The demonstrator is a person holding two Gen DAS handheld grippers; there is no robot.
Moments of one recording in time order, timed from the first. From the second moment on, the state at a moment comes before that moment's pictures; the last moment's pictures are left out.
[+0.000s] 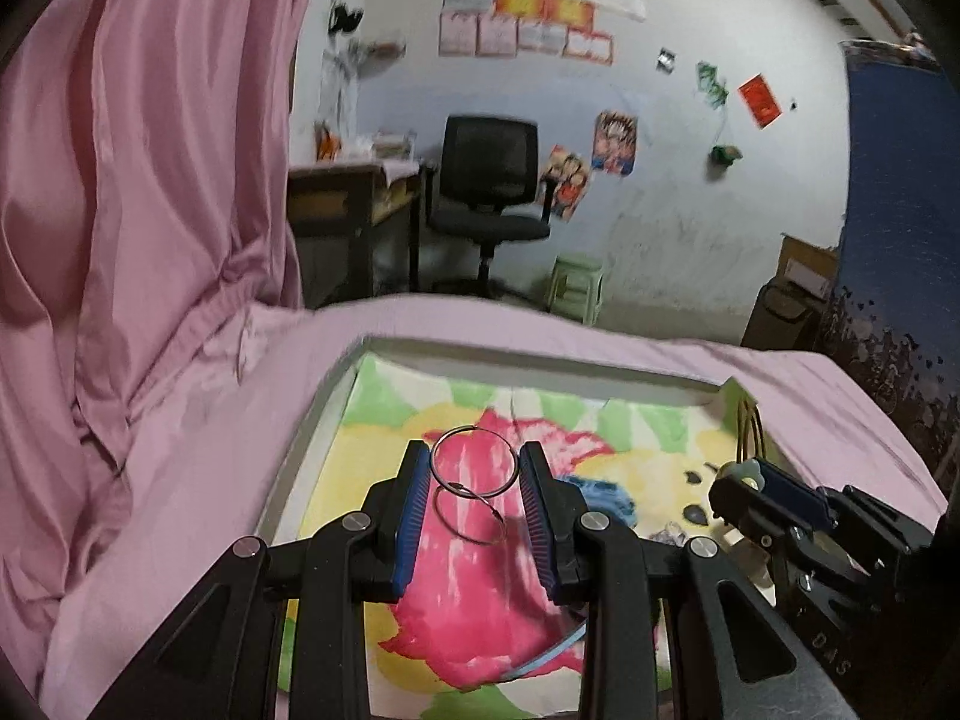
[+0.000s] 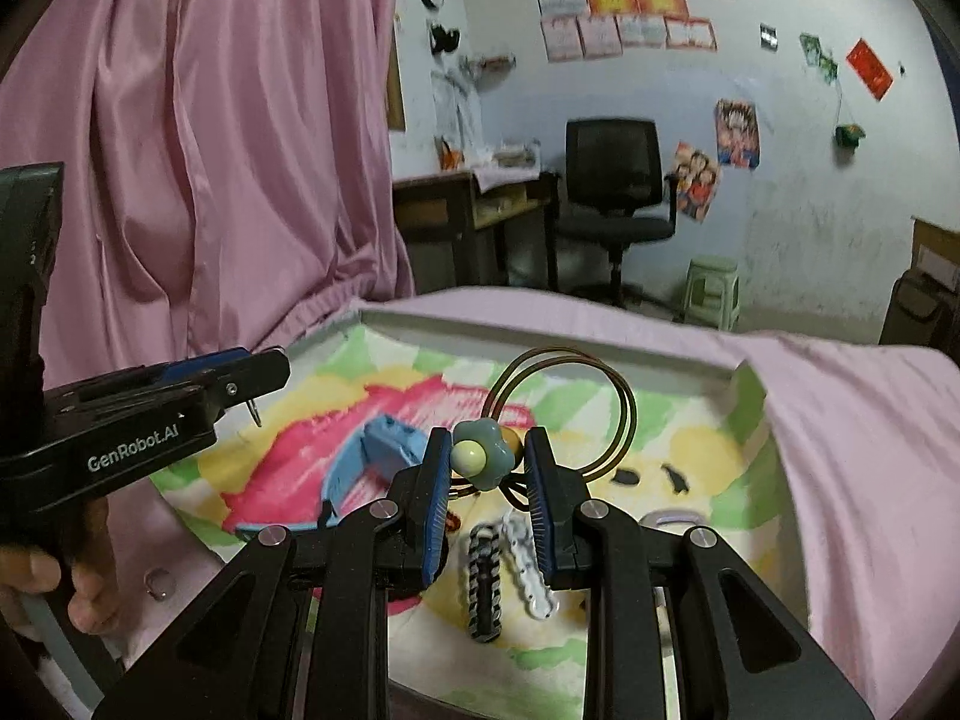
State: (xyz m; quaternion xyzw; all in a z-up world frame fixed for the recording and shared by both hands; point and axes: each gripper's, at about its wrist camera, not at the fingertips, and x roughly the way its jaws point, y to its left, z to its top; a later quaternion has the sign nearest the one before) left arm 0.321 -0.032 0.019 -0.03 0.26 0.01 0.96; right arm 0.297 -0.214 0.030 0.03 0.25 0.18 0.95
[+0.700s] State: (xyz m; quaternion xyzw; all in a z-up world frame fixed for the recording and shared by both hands) left arm 0.346 -0.037 -0.013 -0.01 0.37 0.03 0.93; right arm 0.321 -0.212 -0.005 0.05 0.35 0.19 0.92
